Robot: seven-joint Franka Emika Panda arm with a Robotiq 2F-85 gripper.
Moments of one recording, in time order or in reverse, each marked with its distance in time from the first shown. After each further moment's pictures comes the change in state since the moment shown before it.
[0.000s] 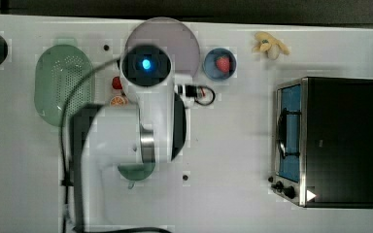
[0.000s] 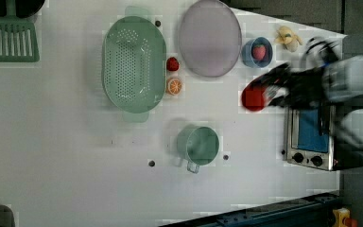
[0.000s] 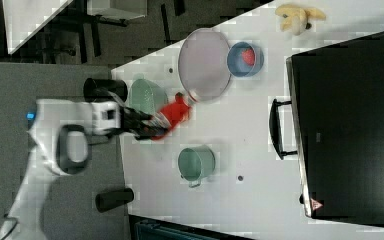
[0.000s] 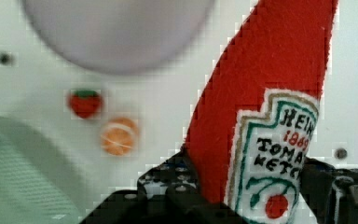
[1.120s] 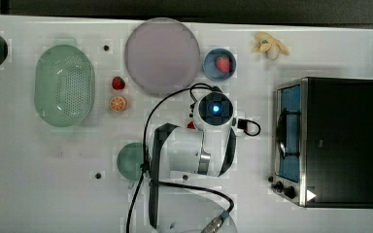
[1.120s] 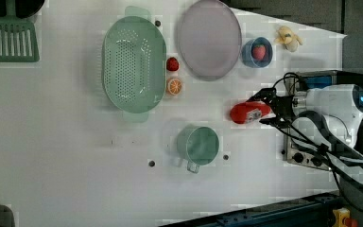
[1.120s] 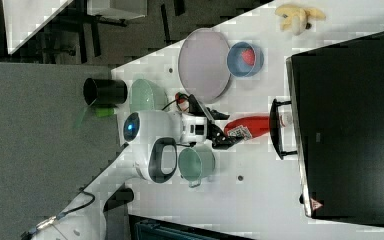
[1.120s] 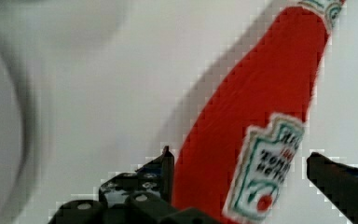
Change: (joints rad) arm -0.097 0.163 -0.119 -0.213 -0.022 0.426 0.010
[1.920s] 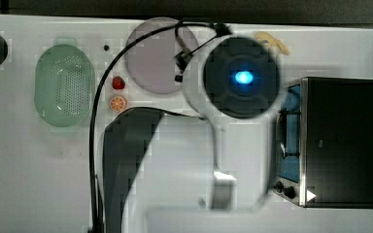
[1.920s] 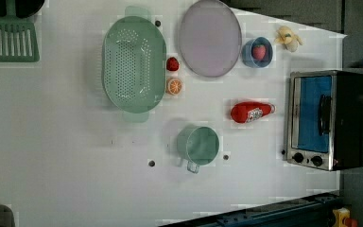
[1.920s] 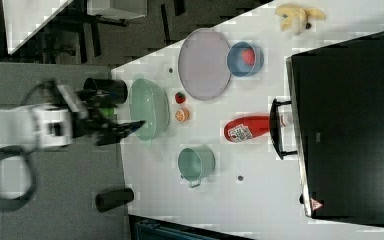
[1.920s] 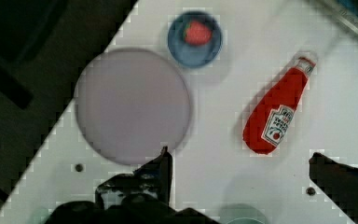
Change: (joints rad) arm 0.016 -0.406 0.007 0.527 -0.046 -0.715 0.083
